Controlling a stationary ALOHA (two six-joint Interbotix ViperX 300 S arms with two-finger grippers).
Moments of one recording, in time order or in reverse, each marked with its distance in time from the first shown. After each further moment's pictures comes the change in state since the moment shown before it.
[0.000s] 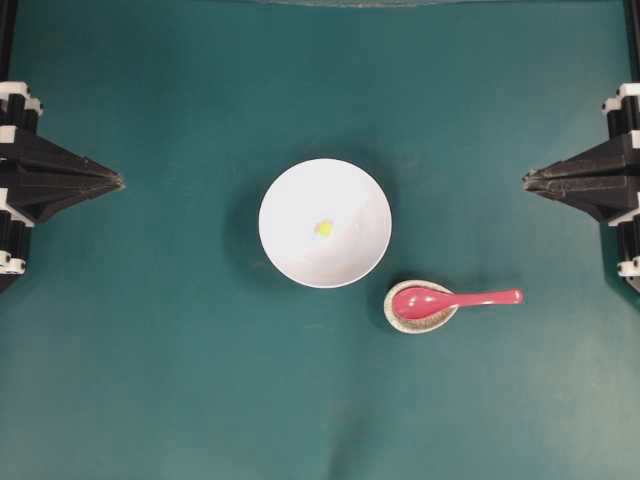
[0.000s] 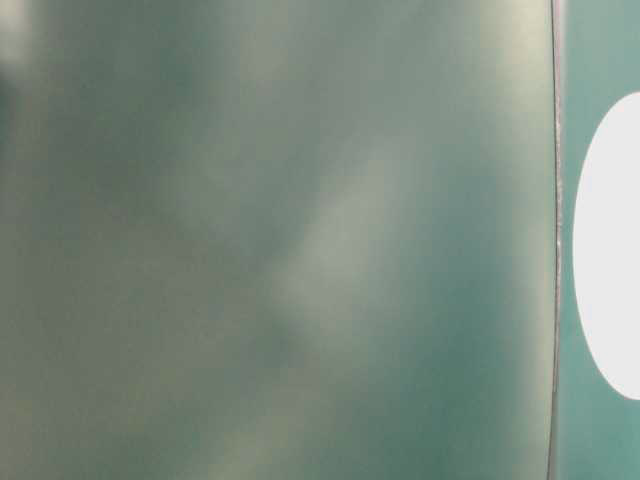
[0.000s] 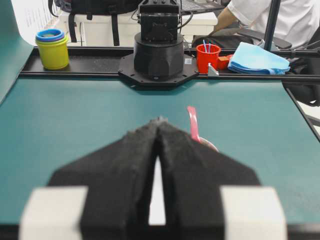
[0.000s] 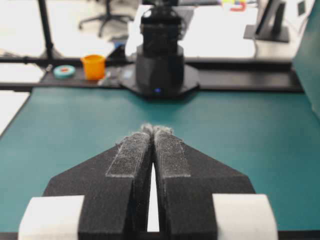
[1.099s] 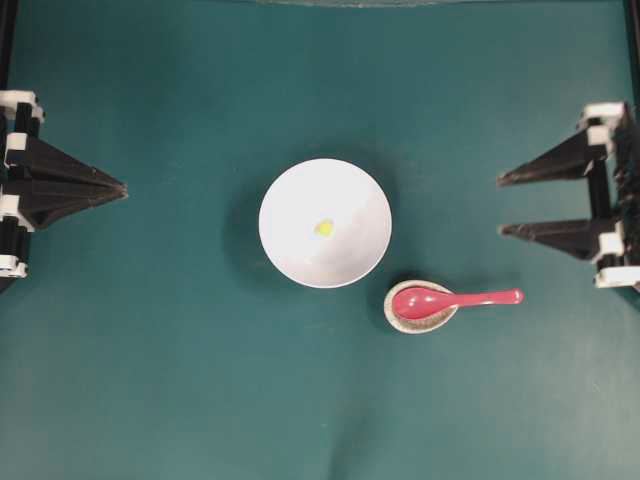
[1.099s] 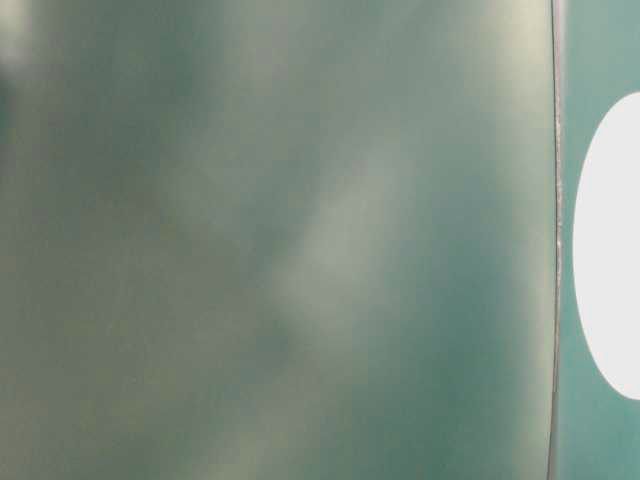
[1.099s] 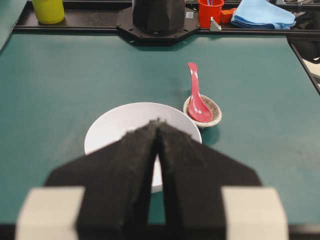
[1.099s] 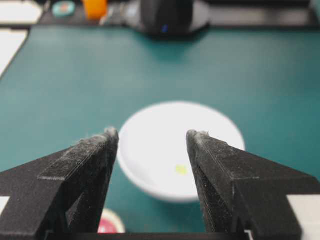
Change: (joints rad) left arm 0.000 -0.011 -0.006 0.005 0.153 -0.005; right arm 0.025 0.110 0.002 0.015 0.103 0.012
